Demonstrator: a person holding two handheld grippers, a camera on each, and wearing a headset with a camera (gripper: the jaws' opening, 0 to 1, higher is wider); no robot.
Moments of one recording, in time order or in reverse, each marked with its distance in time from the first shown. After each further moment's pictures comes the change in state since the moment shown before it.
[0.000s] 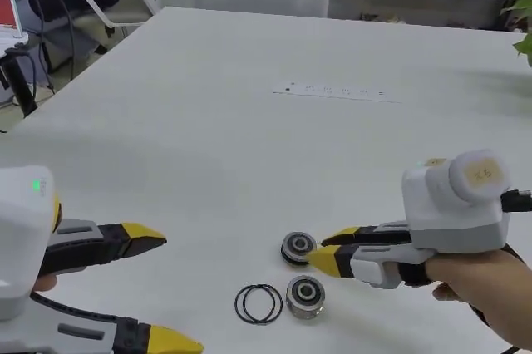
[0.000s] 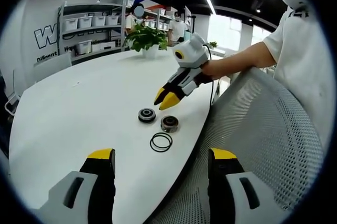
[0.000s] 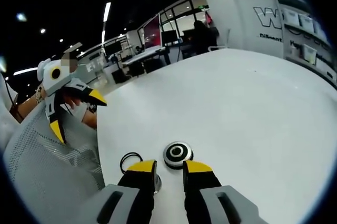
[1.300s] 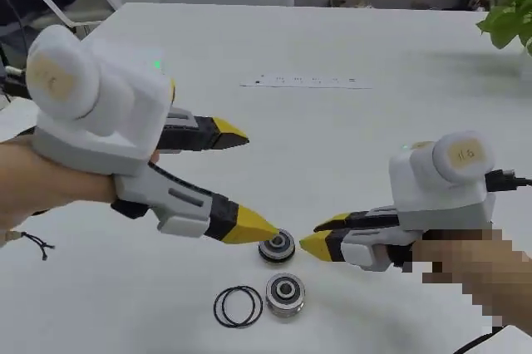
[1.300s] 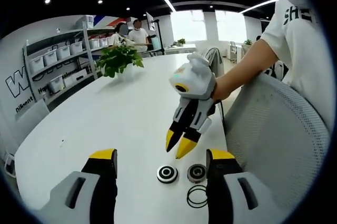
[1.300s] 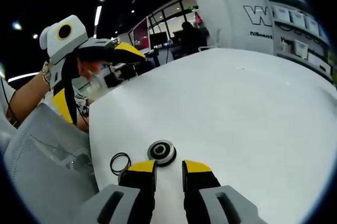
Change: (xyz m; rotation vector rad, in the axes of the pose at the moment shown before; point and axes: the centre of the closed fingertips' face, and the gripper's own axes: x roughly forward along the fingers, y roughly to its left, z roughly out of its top) left arm 0.088 0.030 0.110 0.327 -0.057 -0.146; right arm -0.009 -0.022 -0.001 0.048 -0.017 -0.053
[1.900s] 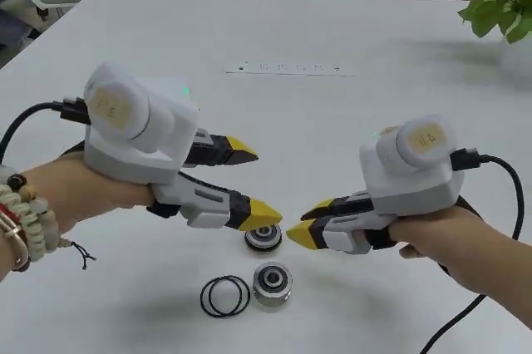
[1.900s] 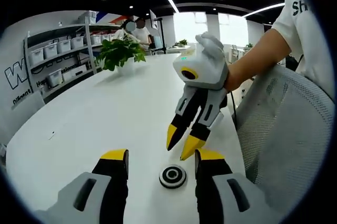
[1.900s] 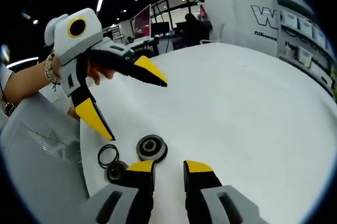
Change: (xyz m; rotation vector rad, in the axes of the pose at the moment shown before) left arm 0.040 0.007 -0.036 -0.060 -0.008 -0.006; right arm 0.013 -0.013 -0.005 -0.093 0.100 -0.044
